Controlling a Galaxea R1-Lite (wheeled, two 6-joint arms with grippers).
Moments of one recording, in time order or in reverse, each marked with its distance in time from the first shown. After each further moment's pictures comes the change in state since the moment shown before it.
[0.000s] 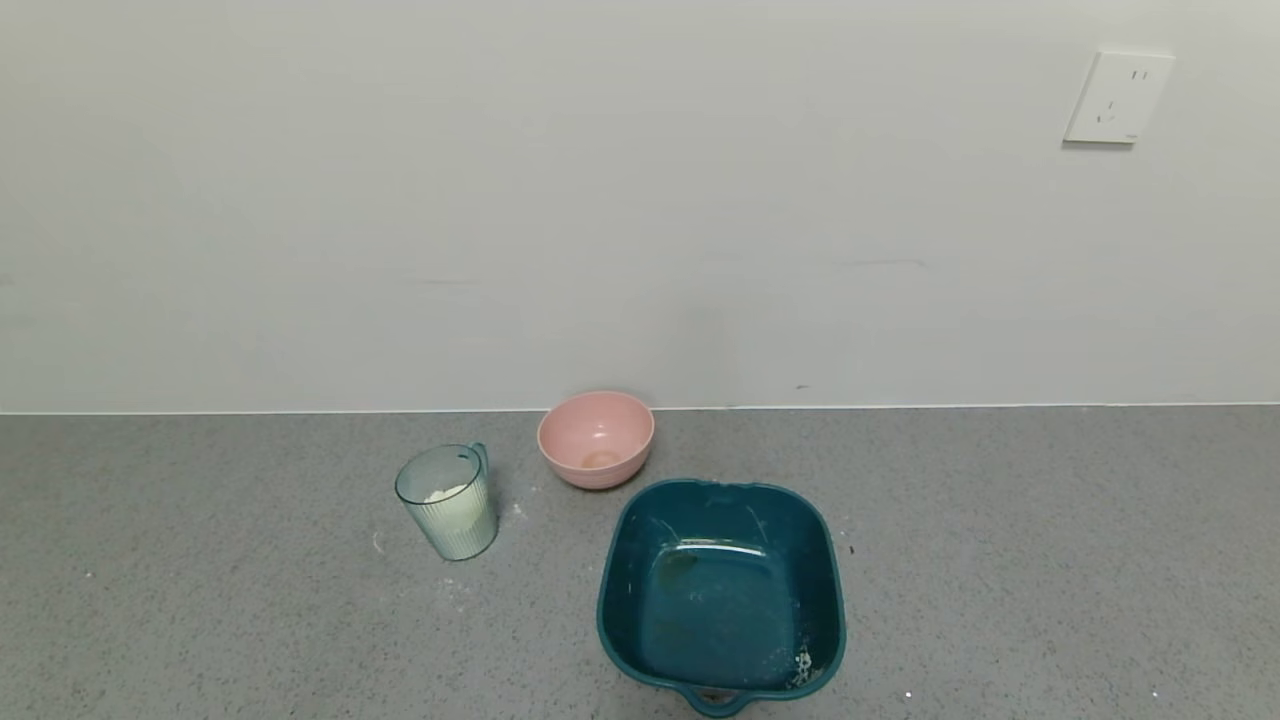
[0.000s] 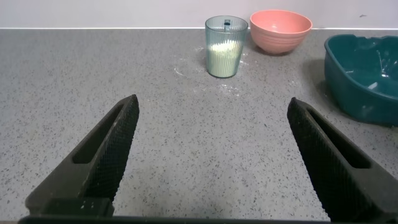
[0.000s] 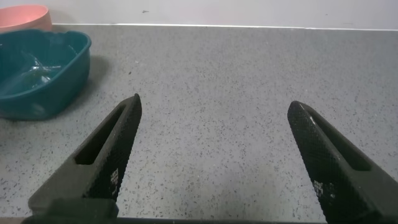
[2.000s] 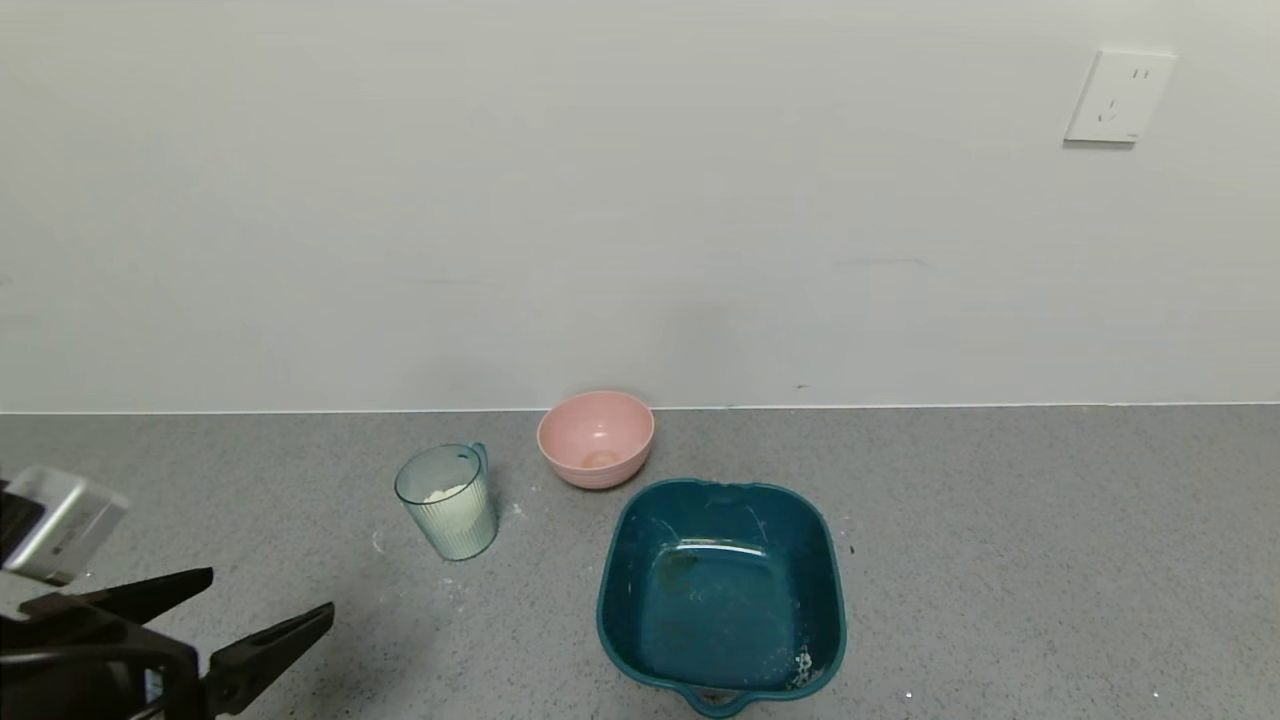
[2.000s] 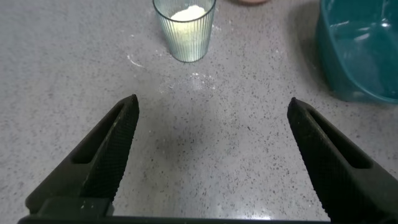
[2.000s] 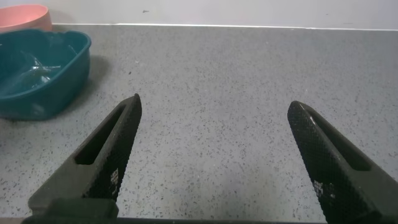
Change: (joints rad) left arm -0.043 1.074 -0.392 -0.196 -0.147 0.112; right arm 0.000 0.000 0.000 0.000 0.001 0.000
